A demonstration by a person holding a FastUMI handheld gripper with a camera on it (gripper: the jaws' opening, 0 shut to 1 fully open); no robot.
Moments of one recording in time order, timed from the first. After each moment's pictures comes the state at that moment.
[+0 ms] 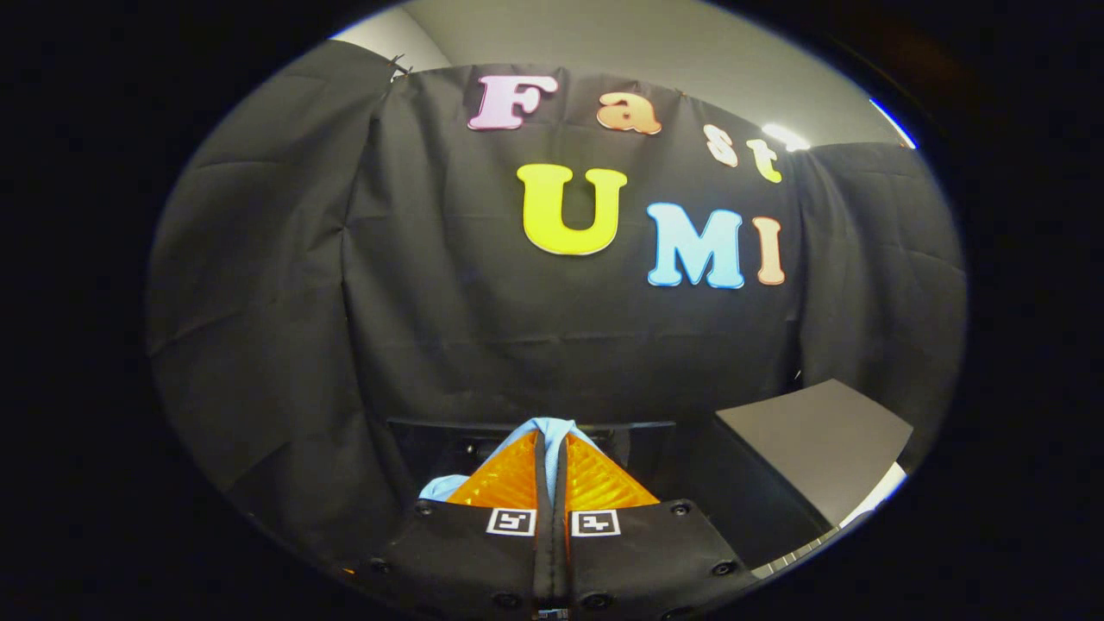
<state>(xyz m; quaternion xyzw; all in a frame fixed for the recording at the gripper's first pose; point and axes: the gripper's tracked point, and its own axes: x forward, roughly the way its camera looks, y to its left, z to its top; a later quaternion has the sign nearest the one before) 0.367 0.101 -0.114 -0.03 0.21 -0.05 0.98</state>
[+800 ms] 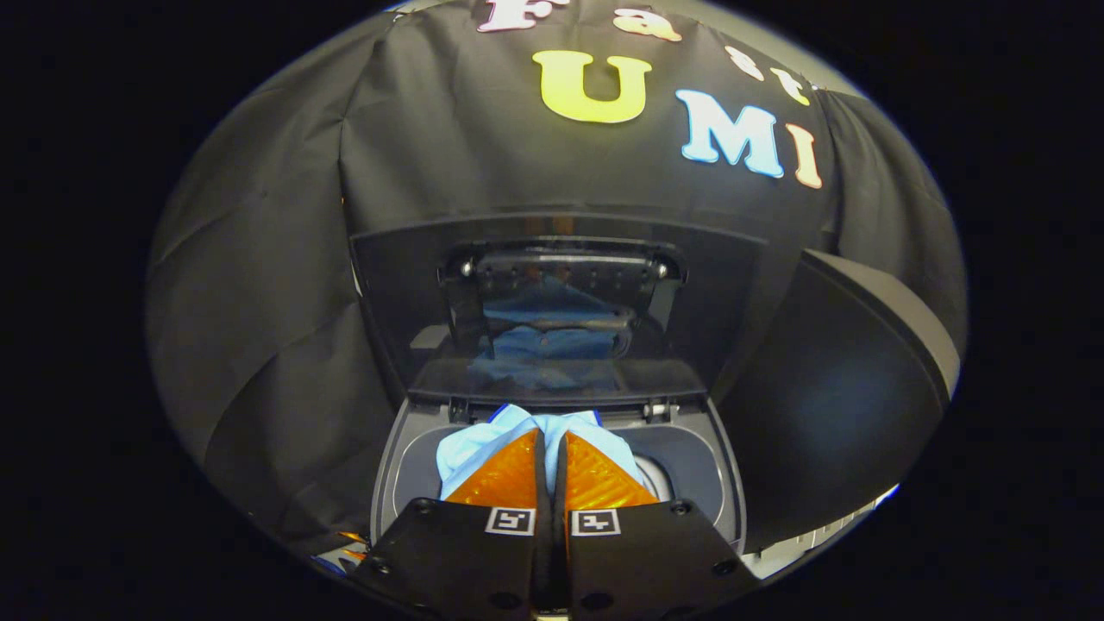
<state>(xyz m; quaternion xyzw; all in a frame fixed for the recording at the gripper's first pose) 0.346 0.113 -0.299 -0.01 0.37 -0.02 0.93</state>
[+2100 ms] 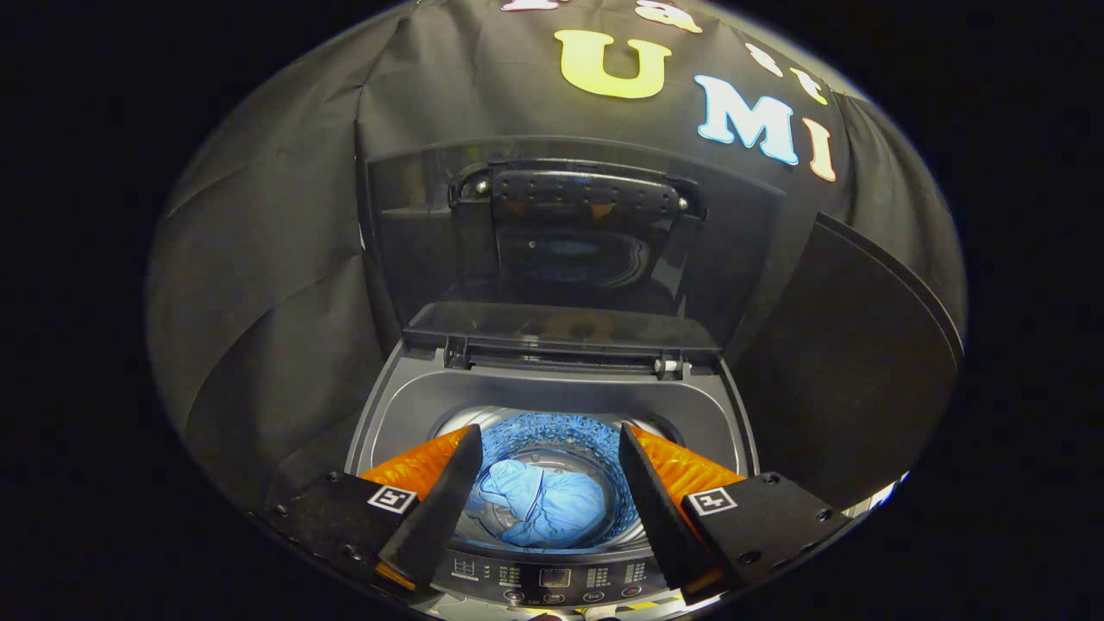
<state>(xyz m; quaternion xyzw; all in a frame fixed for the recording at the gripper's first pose) 0.324 0.110 -0.319 -0.05 0.38 -0.02 0.93</state>
